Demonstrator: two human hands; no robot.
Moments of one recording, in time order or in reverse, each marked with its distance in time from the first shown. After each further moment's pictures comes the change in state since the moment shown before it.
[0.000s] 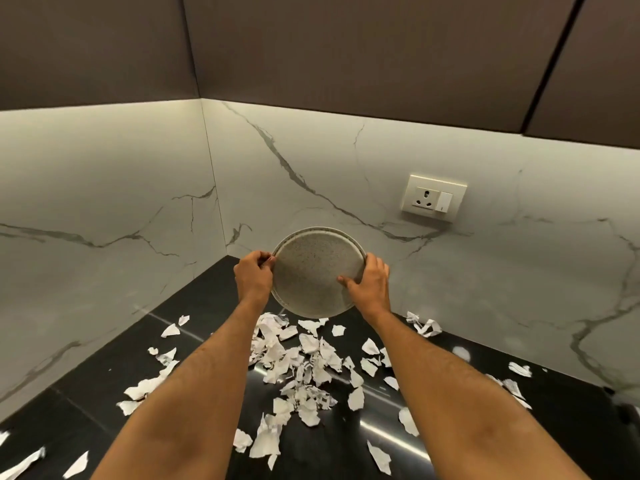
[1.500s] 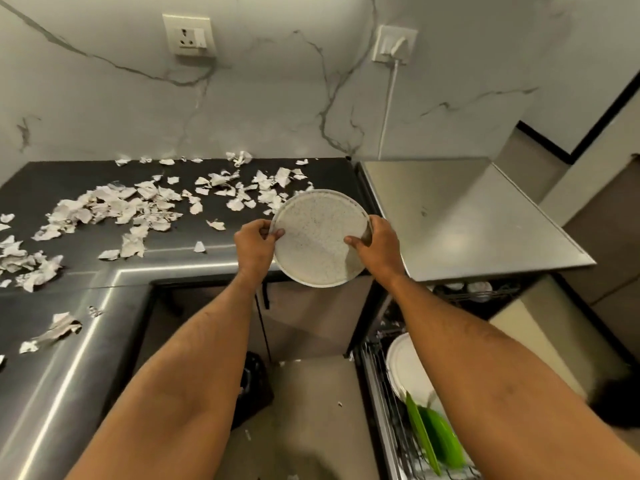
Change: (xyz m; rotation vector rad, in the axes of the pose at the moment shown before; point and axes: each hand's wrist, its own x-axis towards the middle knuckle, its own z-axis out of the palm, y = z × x) left_hand -0.533 0.072 -0.025 -0.054 -0.646 0.171; right_hand -0.536 0.093 -0.366 -0.190 0.245 0.364
